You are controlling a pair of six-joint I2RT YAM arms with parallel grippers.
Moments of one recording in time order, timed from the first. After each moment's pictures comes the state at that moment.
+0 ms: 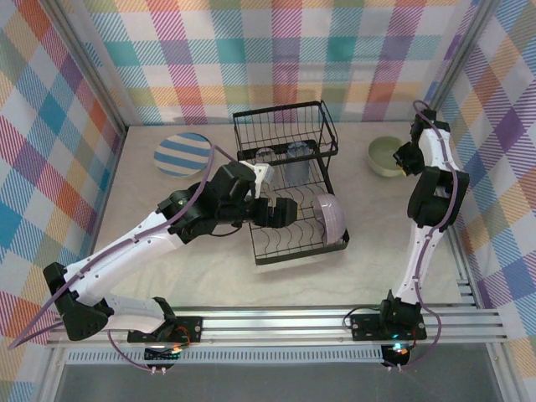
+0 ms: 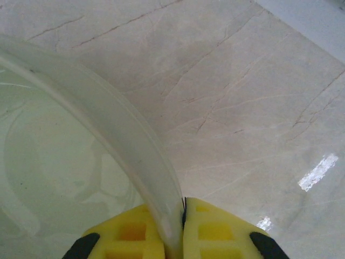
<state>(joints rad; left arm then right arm) -0.91 1.29 1.38 -0.74 0.08 -0.65 -0.24 2.35 2.12 -1.09 0.02 0.73</state>
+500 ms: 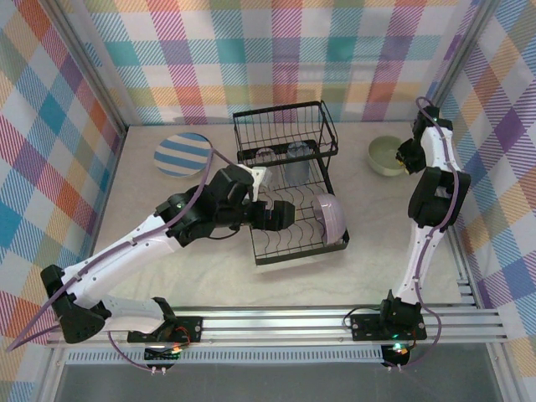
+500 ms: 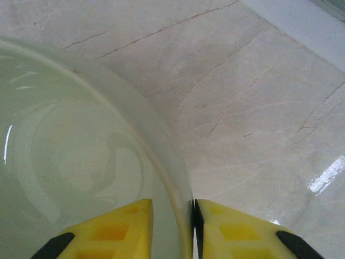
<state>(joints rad) -0.91 1.26 1.33 -0.74 0.08 -0.66 -0.24 2.35 2.15 -1.10 0.00 0.73</state>
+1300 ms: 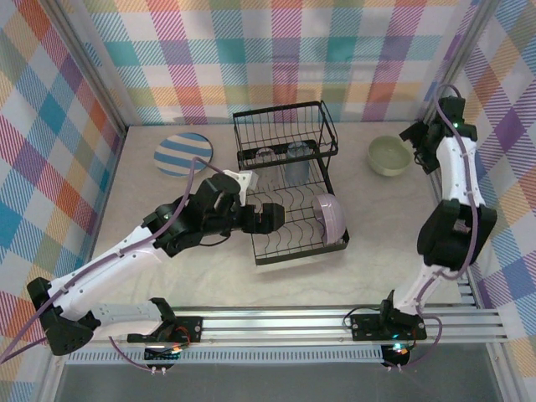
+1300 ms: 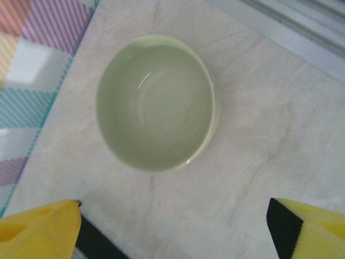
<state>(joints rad) -0.89 1.16 1.22 -0.68 0.05 -0.70 -0.25 1.75 1.68 -0.90 -0.10 0.74</state>
